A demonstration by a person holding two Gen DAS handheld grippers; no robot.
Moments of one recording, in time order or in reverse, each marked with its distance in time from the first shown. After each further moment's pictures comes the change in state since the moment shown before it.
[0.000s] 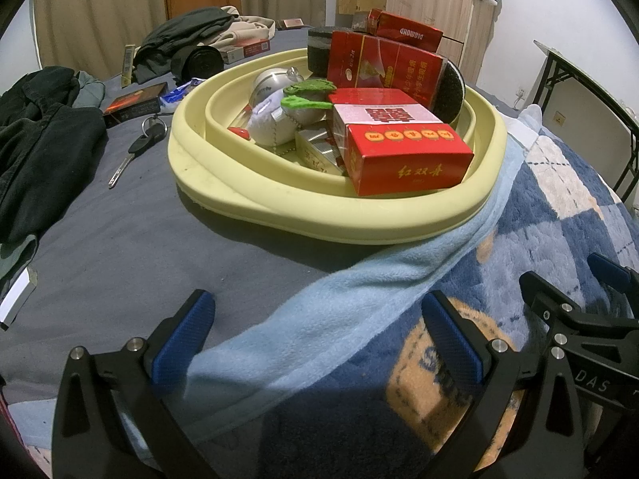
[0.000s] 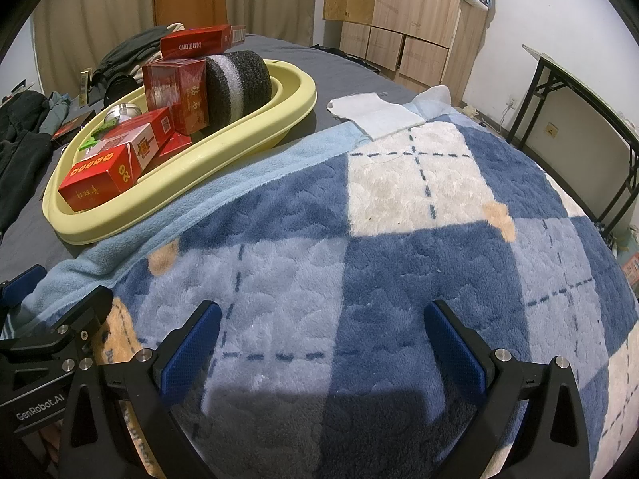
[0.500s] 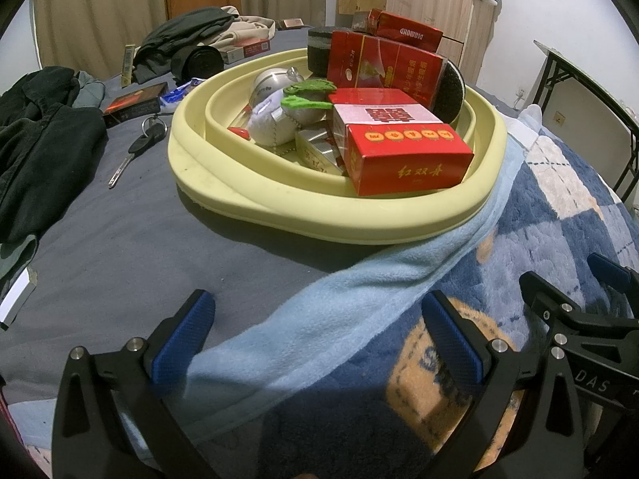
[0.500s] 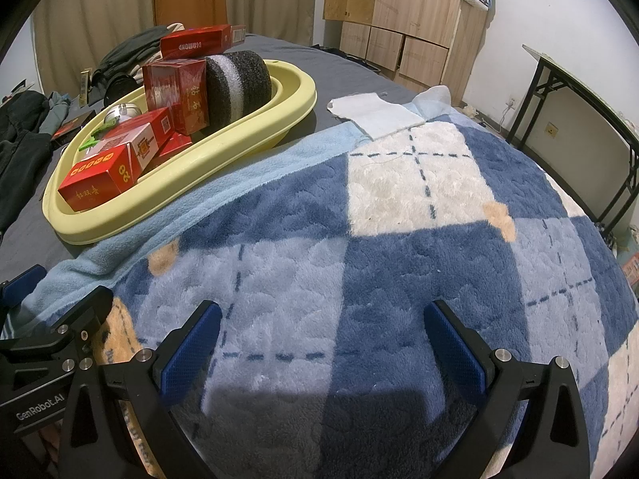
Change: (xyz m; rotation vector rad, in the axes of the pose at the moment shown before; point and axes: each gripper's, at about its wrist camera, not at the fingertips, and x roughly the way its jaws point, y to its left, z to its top) left arm 0.000 0.000 0.000 0.000 0.000 0.000; right arm 0.000 0.000 0.000 0.000 0.000 0.000
